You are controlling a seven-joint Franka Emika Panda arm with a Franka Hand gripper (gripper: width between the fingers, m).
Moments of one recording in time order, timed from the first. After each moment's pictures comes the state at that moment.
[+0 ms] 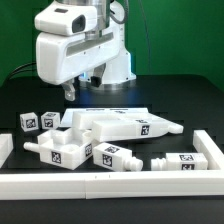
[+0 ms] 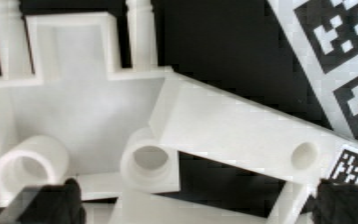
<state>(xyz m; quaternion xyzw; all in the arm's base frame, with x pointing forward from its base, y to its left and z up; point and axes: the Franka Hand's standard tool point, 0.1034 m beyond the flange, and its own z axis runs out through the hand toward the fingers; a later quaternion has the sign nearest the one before) 0.450 -0.064 0.095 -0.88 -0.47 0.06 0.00</state>
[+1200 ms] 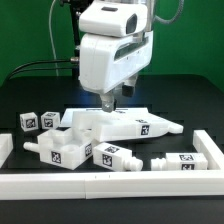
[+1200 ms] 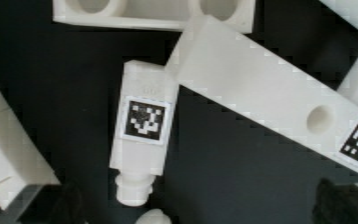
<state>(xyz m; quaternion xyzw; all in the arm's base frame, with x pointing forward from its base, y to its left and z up) 0.531 -0.005 0.103 -0.85 -0.52 0.04 -0.02</state>
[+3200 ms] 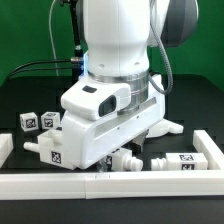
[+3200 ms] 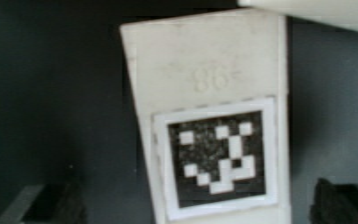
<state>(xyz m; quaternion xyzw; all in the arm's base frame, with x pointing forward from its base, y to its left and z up) 0.566 -0.006 0.009 -0.92 -0.38 0.04 0.03</state>
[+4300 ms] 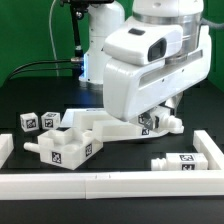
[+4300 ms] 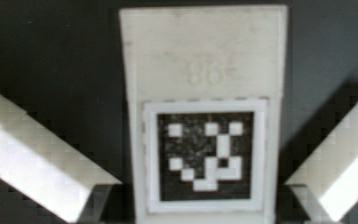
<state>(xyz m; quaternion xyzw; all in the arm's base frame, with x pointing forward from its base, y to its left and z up) 0.583 0.052 0.086 -0.93 -0.36 0.07 0.04</state>
